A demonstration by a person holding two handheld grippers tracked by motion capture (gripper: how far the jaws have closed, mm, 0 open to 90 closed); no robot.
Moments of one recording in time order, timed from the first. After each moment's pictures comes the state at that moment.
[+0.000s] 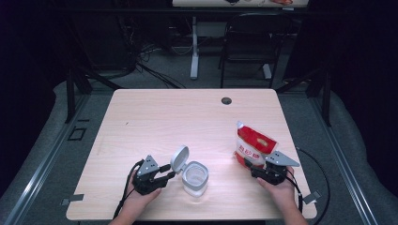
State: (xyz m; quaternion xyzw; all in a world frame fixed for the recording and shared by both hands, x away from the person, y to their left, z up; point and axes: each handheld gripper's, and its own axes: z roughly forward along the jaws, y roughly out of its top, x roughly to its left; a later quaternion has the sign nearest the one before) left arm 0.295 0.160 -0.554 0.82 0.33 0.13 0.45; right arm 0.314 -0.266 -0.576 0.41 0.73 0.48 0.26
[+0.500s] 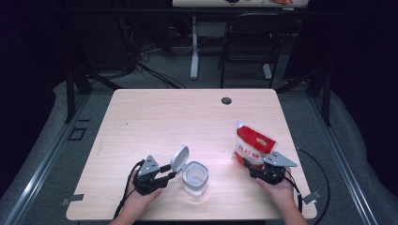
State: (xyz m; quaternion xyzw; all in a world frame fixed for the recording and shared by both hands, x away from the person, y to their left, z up) left arm 0.295 0.158 -0.555 0.82 0.33 0.13 0.45; right arm 0.316 -0.263 -0.579 0.39 0.74 0.48 0.27
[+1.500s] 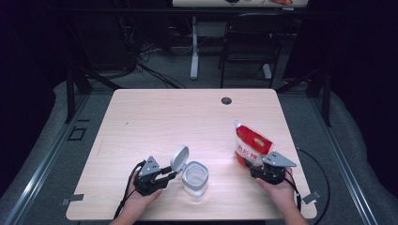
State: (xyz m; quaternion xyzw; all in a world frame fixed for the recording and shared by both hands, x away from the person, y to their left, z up) left arm 0.294 0.157 -0.557 0.83 0.32 0.12 0.45; right arm 0.310 -0.260 -0.571 0.40 0.75 0.46 0.28
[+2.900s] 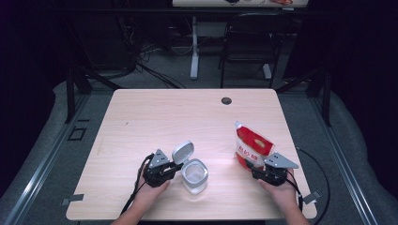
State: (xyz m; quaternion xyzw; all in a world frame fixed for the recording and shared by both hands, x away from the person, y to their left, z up) left arm 0.320 0.134 -0.559 0.82 0.33 0.13 0.45; right arm 0.307 -0.266 -0.572 0.39 0.75 0.46 0.27
